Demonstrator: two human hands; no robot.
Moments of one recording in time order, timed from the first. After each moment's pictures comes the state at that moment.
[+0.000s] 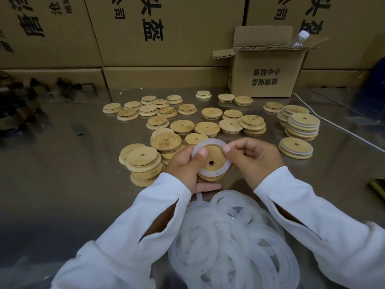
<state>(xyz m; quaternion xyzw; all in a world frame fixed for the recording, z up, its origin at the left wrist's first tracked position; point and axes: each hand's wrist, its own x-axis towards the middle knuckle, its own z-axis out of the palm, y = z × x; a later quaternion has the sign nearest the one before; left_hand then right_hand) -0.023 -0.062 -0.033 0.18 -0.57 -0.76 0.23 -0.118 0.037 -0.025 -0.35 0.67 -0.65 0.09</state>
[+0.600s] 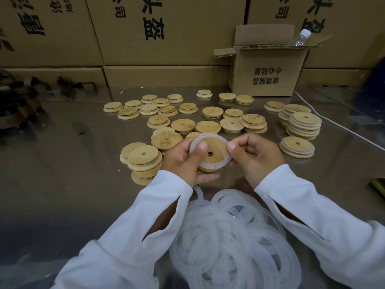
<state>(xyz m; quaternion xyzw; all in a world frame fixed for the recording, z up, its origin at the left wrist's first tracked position) -0.022 -0.066 -0.034 0.15 -0.60 -0.73 0.30 -0.115 0.037 -0.021 -0.35 0.68 -0.63 0.08</state>
